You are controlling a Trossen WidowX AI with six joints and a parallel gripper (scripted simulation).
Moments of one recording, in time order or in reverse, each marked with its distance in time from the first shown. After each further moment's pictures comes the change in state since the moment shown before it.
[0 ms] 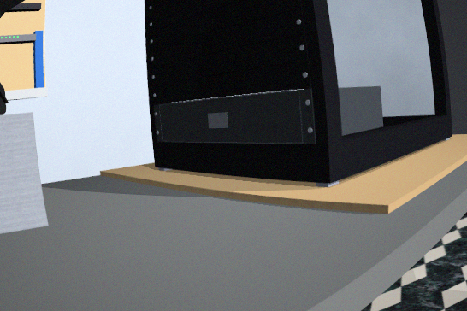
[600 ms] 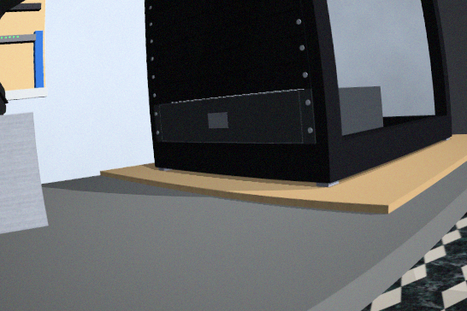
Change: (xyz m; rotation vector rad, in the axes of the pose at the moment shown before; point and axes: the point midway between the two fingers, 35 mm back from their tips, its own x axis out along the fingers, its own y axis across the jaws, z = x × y) arm 0.003 0.001 -0.001 -0.002 0.002 0.001
